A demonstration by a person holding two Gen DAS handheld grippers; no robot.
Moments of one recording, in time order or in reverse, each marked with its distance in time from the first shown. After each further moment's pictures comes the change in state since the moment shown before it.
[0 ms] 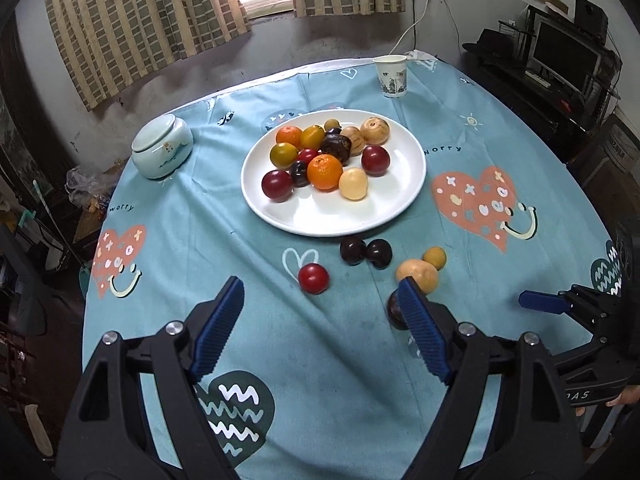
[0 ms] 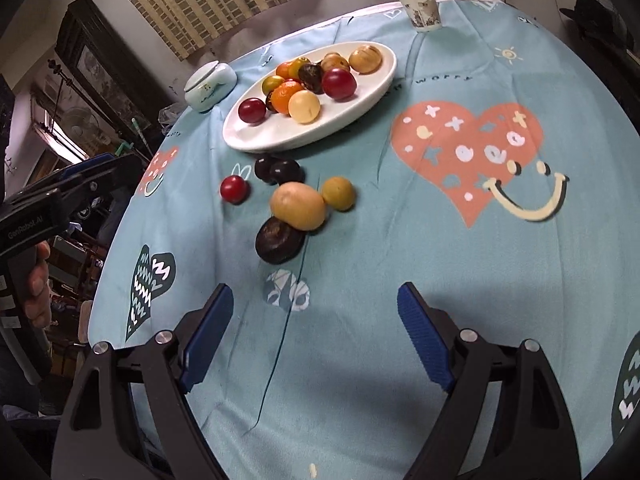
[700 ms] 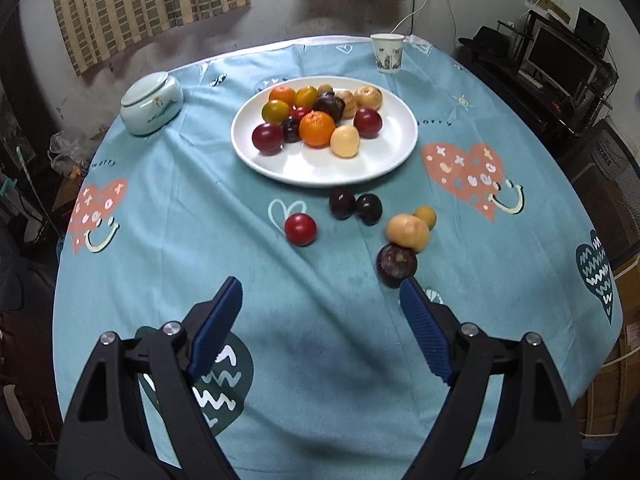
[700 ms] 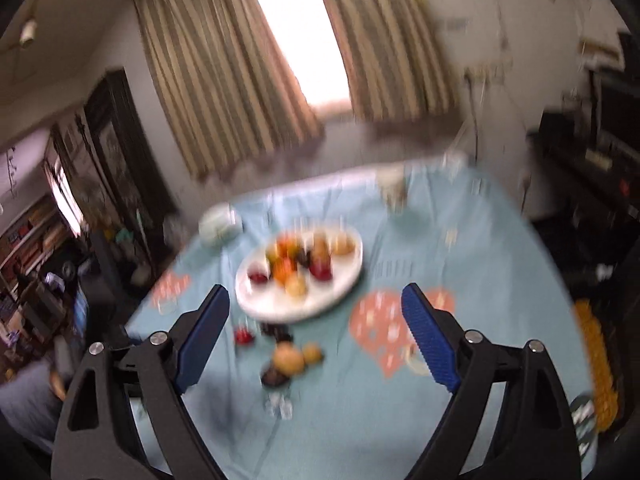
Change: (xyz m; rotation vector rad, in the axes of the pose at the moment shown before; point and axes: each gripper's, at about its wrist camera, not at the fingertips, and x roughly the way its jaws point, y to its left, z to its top) left arm 0.006 0.014 -0.036 -0.070 0.053 -0.093; right arm -0.180 0.020 0.047 -0.103 -0.567 -0.071
